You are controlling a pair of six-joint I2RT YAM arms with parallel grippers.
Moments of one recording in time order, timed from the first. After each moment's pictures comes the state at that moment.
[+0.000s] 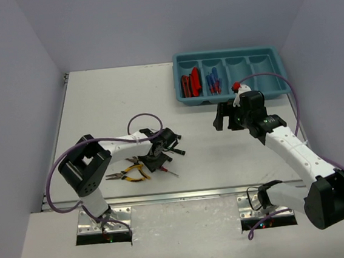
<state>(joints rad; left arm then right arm) -0.80 1.71 0.98 -0.80 -0.30 -1.52 0.26 1.13 0.77 -0.36 -0.06 0.28</state>
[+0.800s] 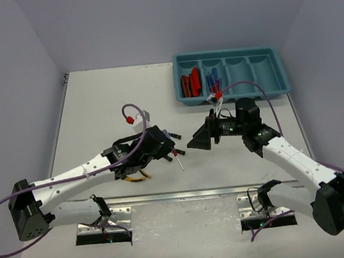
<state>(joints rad) -0.99 1.17 0.91 -0.55 -0.45 -1.26 0.39 1.07 0.63 0.08 -0.88 0.46</state>
